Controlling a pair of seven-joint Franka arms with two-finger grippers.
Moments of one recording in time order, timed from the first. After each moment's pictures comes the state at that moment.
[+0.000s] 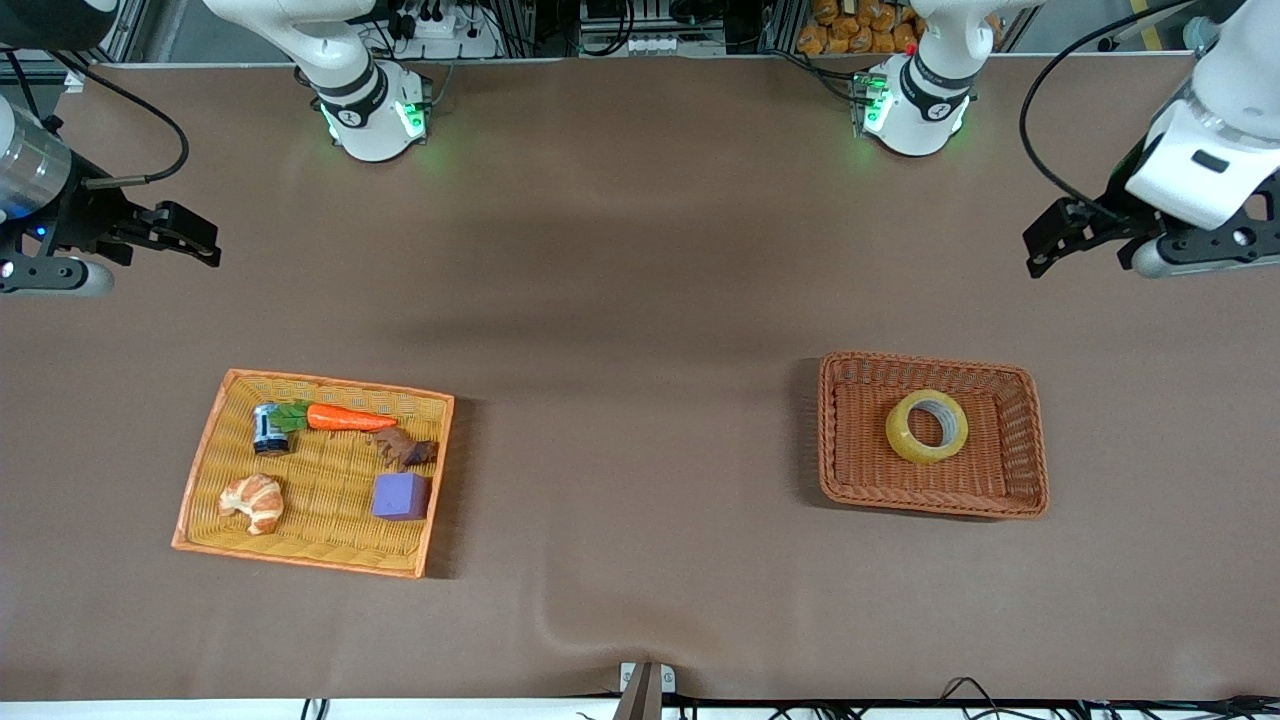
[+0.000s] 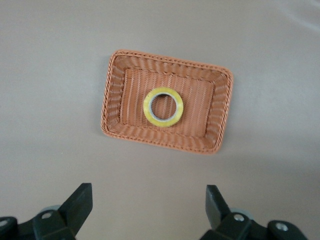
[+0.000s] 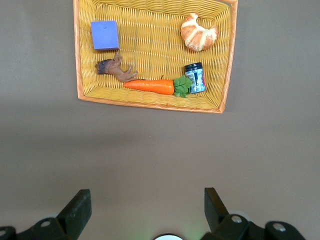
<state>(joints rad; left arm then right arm) 0.18 -0.06 -0.34 -1.62 0.01 1.63 -0.22 0.05 0.01 0.03 -1.55 -0.02 1.46 0.09</state>
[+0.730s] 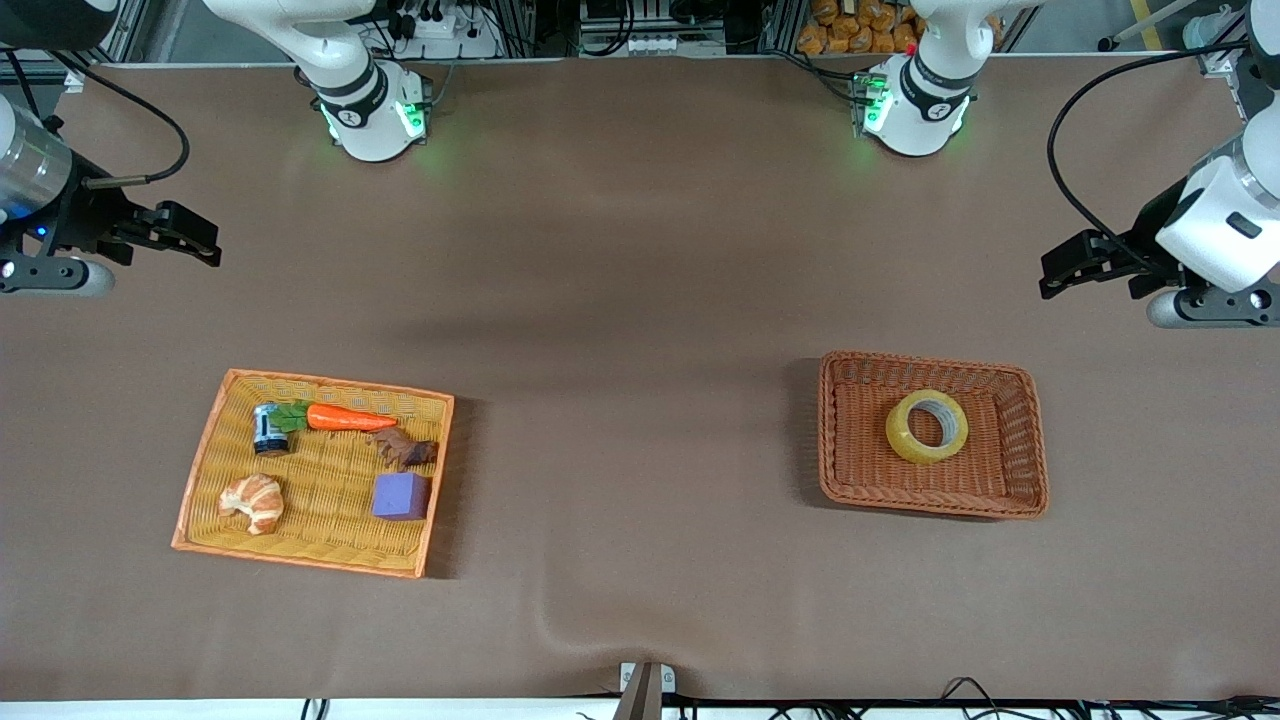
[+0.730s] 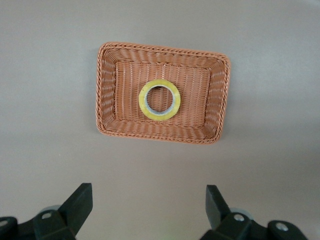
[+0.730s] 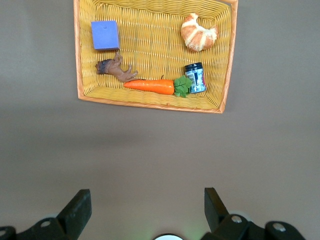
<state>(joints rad) 0.18 0.10 -0.33 -1.46 0.01 1.53 -0.12 0.05 0.01 0.03 -1.55 -0.02 1.46 0.09</state>
